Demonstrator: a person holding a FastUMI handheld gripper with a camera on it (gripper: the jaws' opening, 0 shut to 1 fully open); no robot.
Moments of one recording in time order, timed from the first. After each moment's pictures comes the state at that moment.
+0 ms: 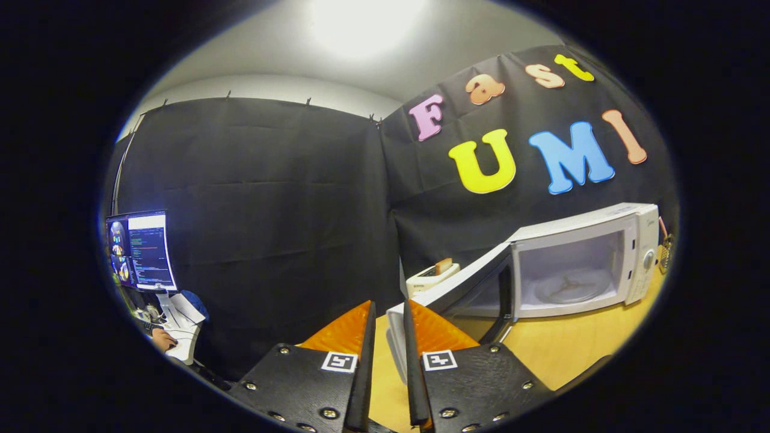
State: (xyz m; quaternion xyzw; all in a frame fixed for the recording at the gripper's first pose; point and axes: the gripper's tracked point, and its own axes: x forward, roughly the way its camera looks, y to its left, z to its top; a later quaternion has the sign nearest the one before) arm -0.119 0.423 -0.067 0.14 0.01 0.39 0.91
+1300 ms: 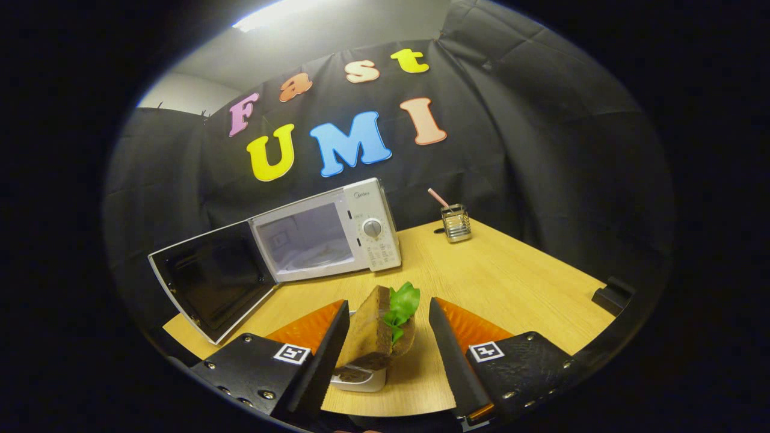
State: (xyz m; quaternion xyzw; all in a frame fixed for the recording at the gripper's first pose) arm -0.105 0.052 -0.240 0.17 0.15 0.01 0.97
